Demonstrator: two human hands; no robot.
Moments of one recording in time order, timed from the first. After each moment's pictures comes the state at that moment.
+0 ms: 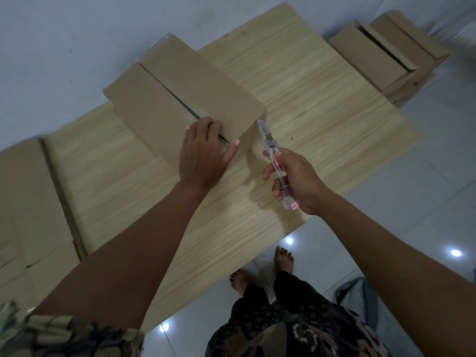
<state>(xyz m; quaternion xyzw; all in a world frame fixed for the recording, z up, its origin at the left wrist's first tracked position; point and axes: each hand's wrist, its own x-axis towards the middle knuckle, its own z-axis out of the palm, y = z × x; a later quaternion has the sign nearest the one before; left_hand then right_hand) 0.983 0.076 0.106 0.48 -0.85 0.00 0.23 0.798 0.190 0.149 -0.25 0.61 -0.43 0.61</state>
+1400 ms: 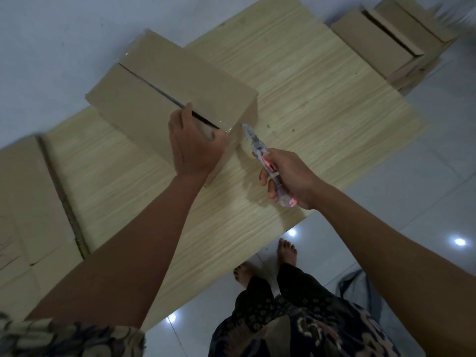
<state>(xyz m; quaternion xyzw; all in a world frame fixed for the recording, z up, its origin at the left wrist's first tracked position) 0.979 0.074 0.122 0.62 -0.71 -0.16 0.30 0.807 0.186 0.148 -0.26 0.60 -0.37 0.66</state>
